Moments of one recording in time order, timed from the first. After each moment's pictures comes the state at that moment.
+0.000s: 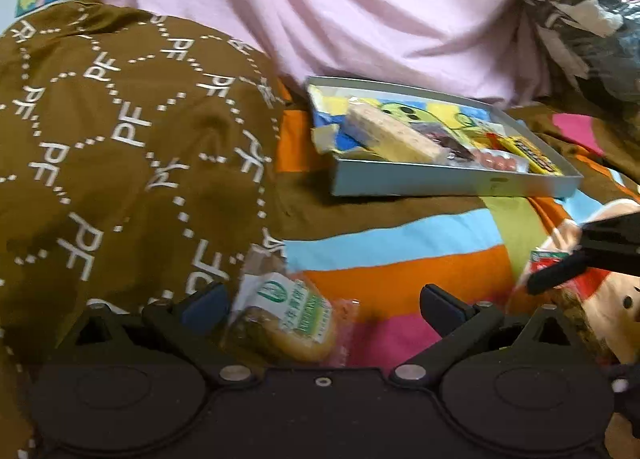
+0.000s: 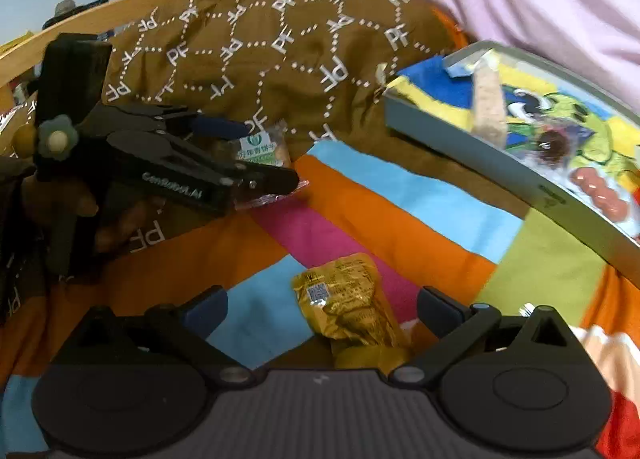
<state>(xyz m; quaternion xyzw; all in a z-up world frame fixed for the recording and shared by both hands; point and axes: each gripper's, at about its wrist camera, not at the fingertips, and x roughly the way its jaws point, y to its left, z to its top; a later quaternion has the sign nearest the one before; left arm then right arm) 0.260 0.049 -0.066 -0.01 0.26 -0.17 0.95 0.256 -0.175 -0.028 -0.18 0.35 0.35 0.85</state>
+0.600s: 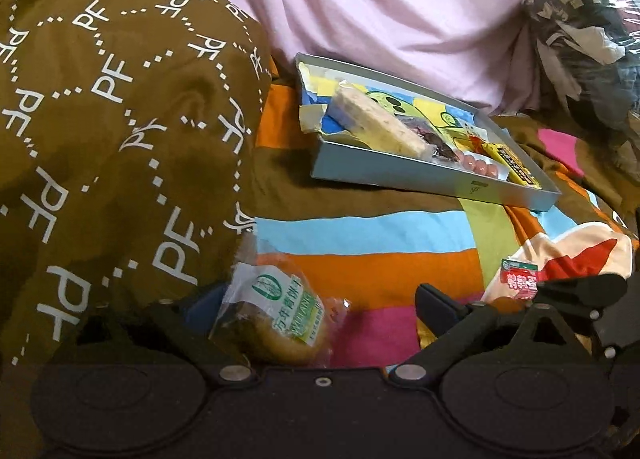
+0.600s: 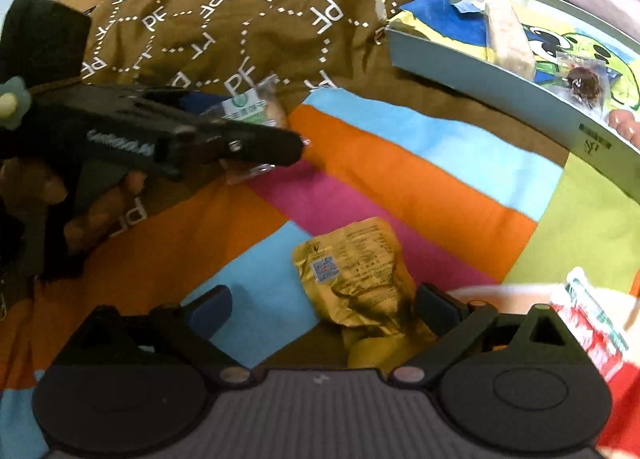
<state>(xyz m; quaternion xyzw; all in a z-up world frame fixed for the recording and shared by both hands) 0.270 0.055 -0.072 -0.08 0.30 -0.21 0.93 0.274 -0.168 -0.057 -0.15 0.41 0.34 0.83</state>
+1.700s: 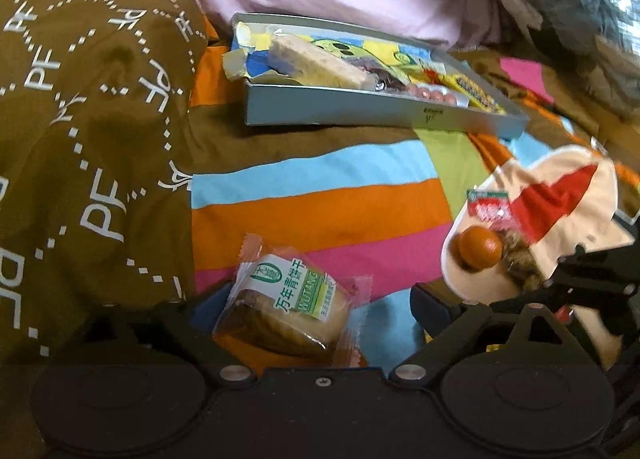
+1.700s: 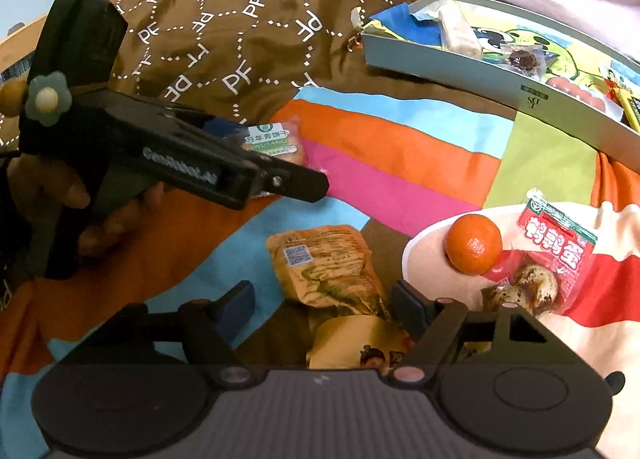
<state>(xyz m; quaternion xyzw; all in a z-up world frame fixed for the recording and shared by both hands) 0.259 0.020 -0.087 0.00 0.33 -0.25 0.91 0.221 -0.178 -0.043 -0.12 0.38 0.28 0.87</state>
